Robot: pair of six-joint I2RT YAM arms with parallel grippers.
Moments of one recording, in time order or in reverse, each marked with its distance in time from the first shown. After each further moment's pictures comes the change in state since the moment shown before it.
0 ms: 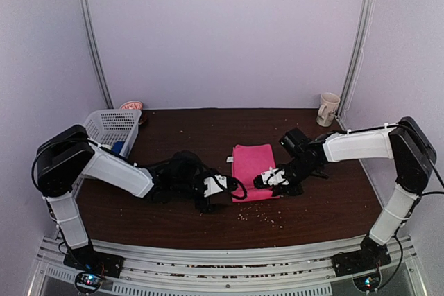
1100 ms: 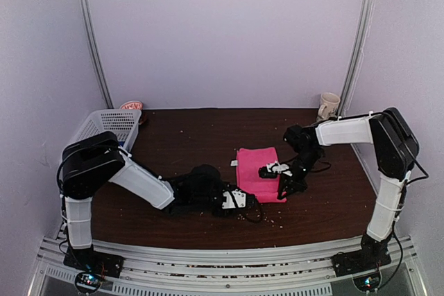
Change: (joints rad) left arm -0.119 0.194 0.090 0.190 -0.120 0.151; right arm -0.139 0.195 0.219 -0.368 -0.222 0.055
